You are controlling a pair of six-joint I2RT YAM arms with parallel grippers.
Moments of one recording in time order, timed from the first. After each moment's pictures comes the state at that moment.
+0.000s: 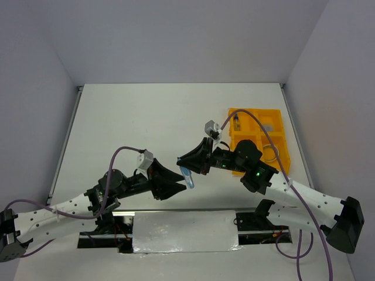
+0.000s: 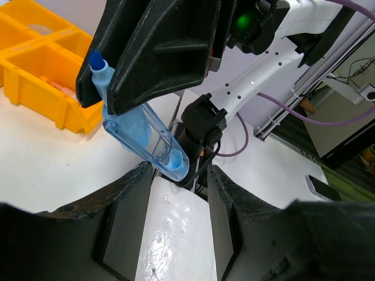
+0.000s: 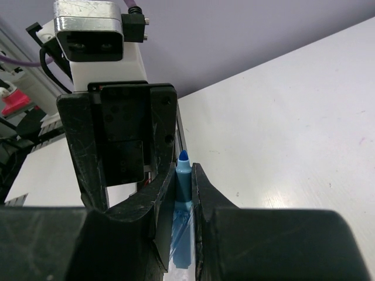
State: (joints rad) left arm -1.07 0.65 0.37 0.44 0.23 -0.53; right arm 0.89 0.90 0.66 0.36 -0.46 0.41
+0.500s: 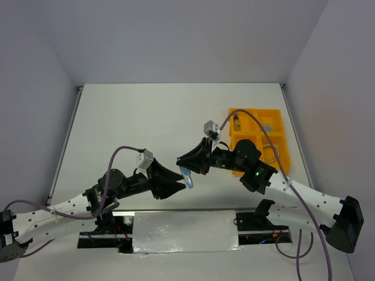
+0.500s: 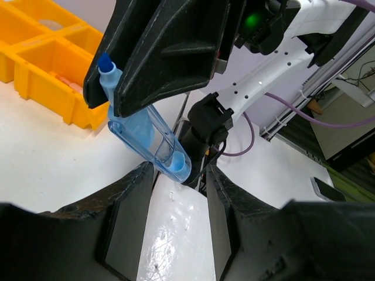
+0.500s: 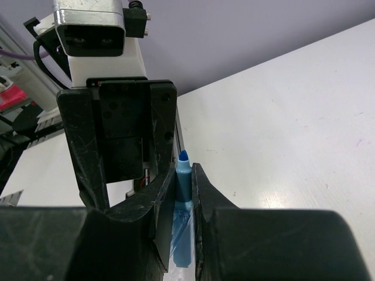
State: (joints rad) left arm -1.07 0.63 0.39 0.38 0.20 -0.52; right arm 0.89 0.91 0.66 0.36 -0.47 0.39
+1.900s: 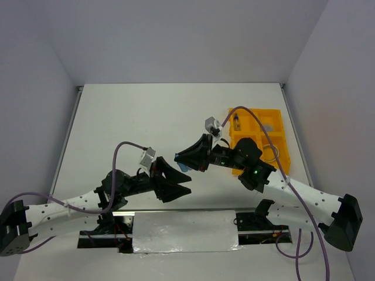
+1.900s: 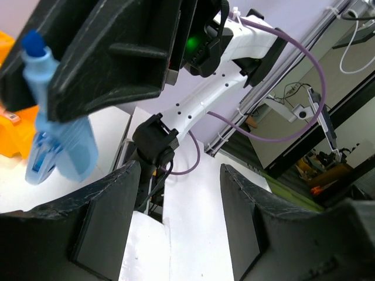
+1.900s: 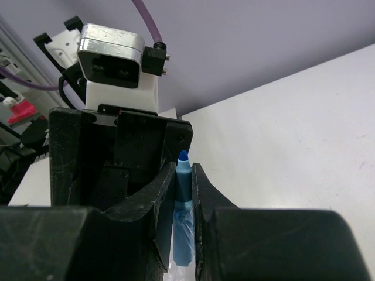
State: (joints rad) left arm -1.07 0.79 0.35 0.75 0.32 -0.71; right arm 0.89 0.94 0.68 0.44 -0.47 0.41
